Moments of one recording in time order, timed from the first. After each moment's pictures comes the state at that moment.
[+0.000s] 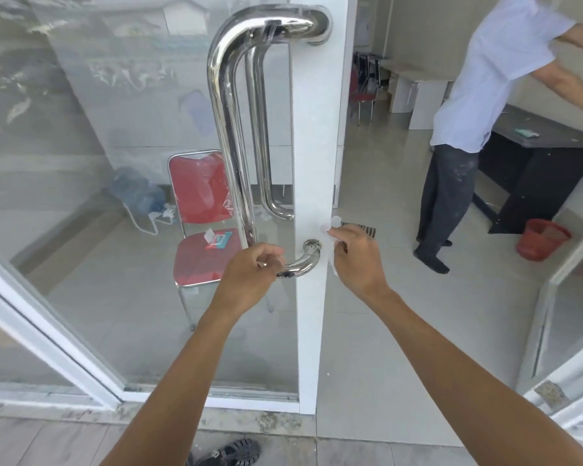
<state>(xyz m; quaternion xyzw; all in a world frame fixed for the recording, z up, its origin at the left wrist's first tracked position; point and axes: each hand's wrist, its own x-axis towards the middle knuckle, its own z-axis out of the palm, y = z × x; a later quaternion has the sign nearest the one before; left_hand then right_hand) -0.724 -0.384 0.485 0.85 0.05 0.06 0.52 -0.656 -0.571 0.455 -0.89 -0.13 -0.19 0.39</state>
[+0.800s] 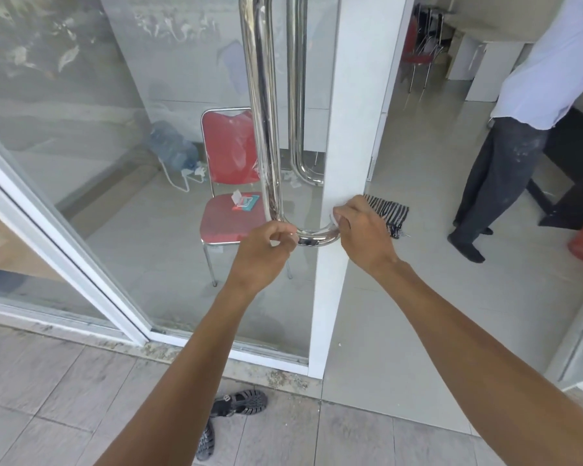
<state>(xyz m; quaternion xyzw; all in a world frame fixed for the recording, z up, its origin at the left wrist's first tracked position) -0.731 -0.381 0.455 0.83 0.11 0.10 0.54 -0.620 -0.551 0.420 -0.91 -0.25 -0.17 0.27</state>
